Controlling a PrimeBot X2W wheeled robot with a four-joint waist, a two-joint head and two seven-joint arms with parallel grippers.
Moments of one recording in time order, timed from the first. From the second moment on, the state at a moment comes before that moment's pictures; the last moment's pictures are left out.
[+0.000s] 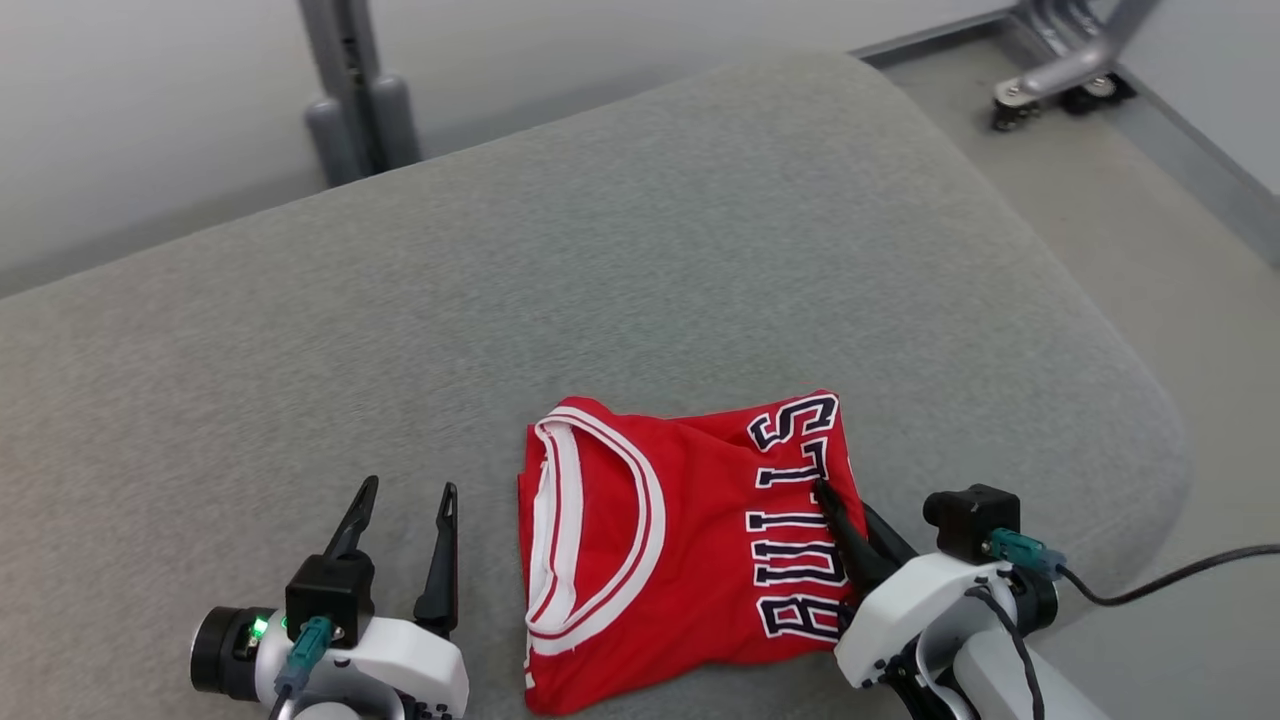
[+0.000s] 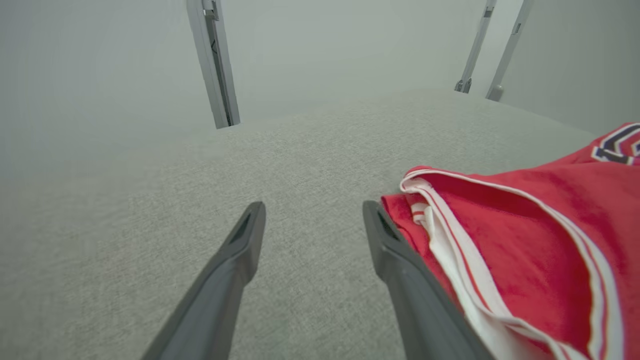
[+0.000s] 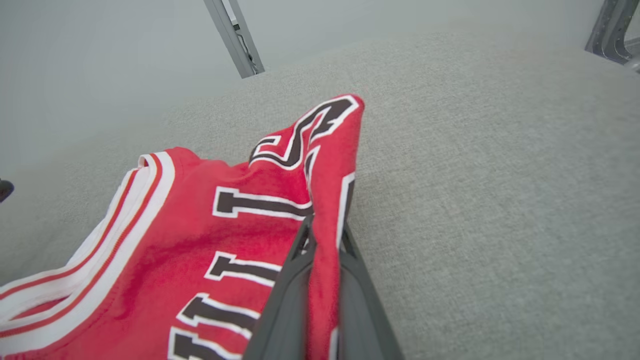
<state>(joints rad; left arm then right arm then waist) -0.12 0.05 -0.15 0.39 -0.08 0.05 -0.26 -0.41 -0.05 0.50 0.74 0.53 0.13 -0.26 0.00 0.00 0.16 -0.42</state>
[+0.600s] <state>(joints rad) -0.18 0.07 -0.16 0.35 -0.02 0.02 -0.26 -0.58 -0.05 0.41 0.73 0.43 0.13 -0.26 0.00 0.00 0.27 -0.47</state>
